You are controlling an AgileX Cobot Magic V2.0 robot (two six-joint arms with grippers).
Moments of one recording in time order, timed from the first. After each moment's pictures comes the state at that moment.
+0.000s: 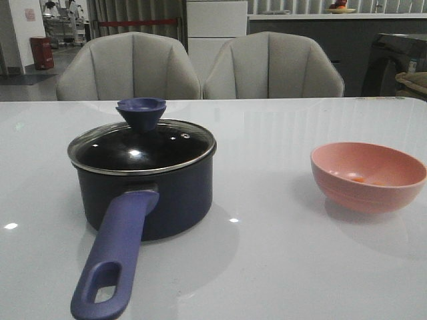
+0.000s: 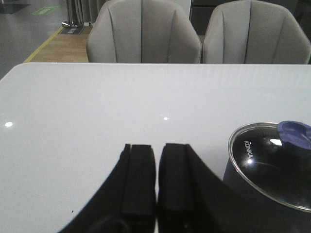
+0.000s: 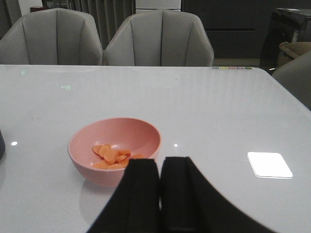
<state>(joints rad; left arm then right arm) -0.07 0.41 -0.39 -0.03 0.25 -0.04 0.03 -0.01 0.02 0.12 0.12 -0.05</state>
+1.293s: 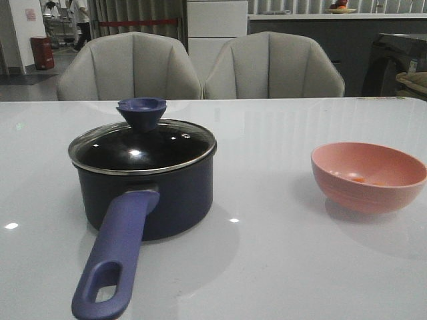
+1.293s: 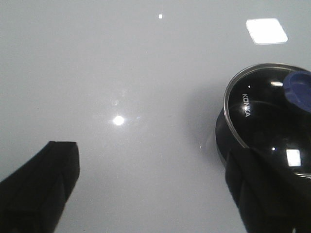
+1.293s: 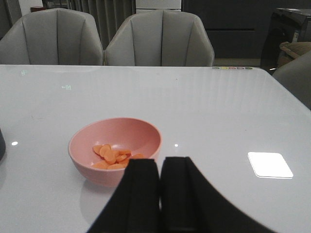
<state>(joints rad) -0.13 0.92 -0.84 -0.02 0.65 -0.03 0.03 -0.01 0.02 0.12 0.12 -0.05</state>
